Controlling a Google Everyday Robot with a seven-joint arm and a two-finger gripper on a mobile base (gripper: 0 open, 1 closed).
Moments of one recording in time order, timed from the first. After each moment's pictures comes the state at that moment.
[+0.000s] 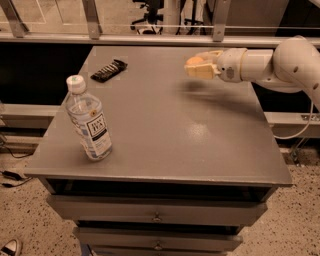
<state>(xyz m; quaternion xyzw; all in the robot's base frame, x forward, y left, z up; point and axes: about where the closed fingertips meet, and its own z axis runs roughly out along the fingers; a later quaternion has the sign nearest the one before) 0.730 -0.137 0.896 -0.38 0.70 0.25 0.56</state>
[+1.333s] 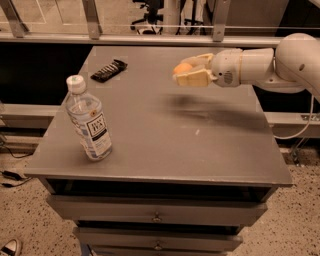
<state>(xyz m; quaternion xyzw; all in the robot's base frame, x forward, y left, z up) 0.661 -0.093 0.915 -0.44 0.66 0.30 0.53</state>
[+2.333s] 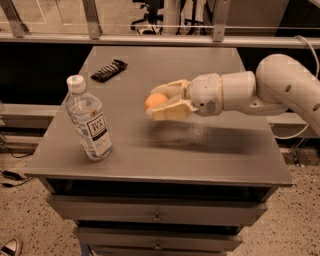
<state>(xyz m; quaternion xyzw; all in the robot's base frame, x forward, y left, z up) 0.550 -0.015 0.899 -0.51 0.60 0.38 0.48</state>
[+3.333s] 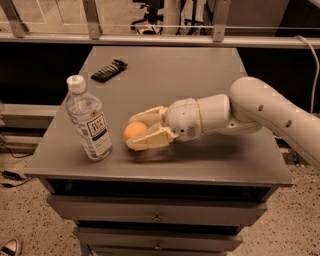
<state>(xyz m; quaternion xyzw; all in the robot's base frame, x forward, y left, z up) 0.495 0.039 0.855 -0.54 0.57 0.44 0.43</state>
